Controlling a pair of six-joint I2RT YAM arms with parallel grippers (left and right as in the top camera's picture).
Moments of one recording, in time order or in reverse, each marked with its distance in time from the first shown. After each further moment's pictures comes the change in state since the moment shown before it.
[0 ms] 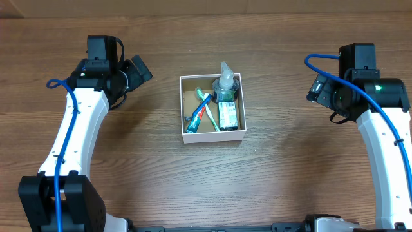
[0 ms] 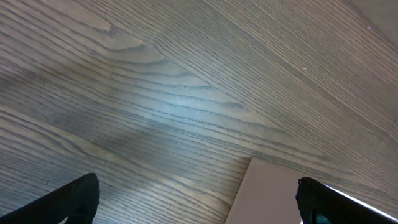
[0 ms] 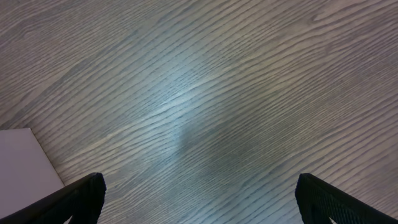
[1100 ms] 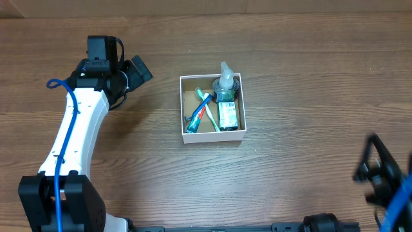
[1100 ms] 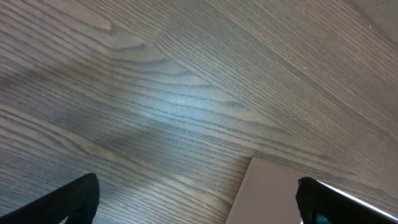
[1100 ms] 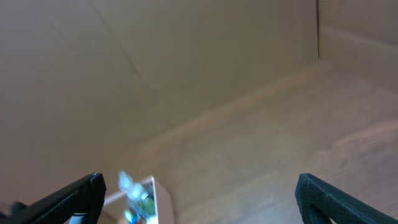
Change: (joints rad) left arm 0.000 0.000 0.000 -0.003 0.000 0.000; right arm 0.129 -0.943 0.001 0.029 0.022 0.000
